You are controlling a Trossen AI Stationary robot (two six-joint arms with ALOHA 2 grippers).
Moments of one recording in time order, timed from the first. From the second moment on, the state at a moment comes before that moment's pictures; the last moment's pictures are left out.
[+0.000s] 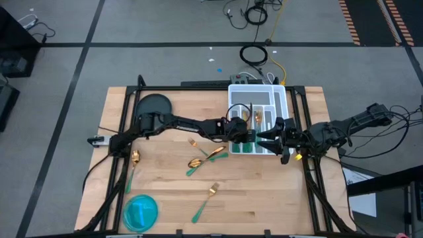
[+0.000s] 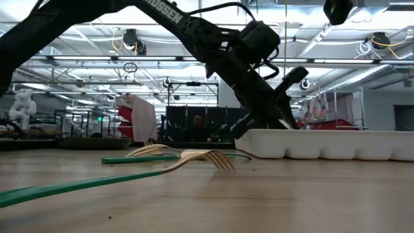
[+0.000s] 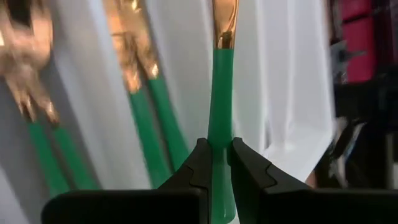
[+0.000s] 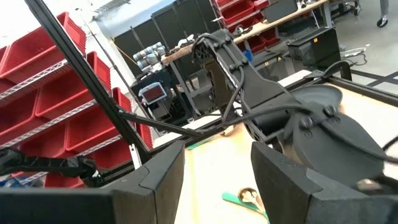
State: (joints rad) left arm 0.08 2.33 1.75 -0.12 -0.02 -1.25; right arm 0.38 0.73 0.65 0.02 0.42 0.52
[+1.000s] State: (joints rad) left arm 0.08 2.35 1.79 -0.31 0.02 -1.38; right arm 0.38 0.74 0.65 0.03 0.42 0.53
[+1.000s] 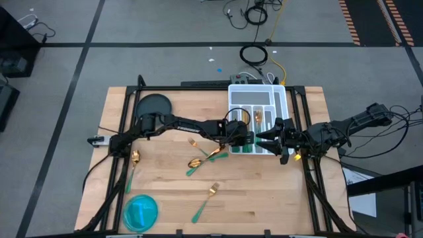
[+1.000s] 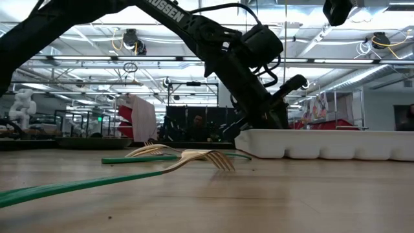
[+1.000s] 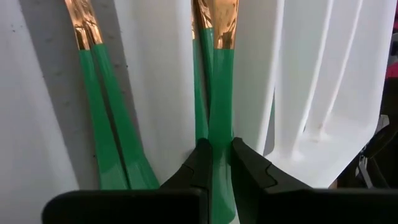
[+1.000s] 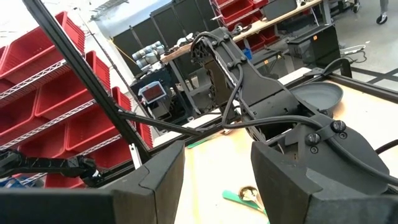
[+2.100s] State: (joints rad) left arm 0.13 2.33 1.94 -0.38 0.17 -1.10; right arm 0.37 0.74 0.65 0.03 0.42 0.53
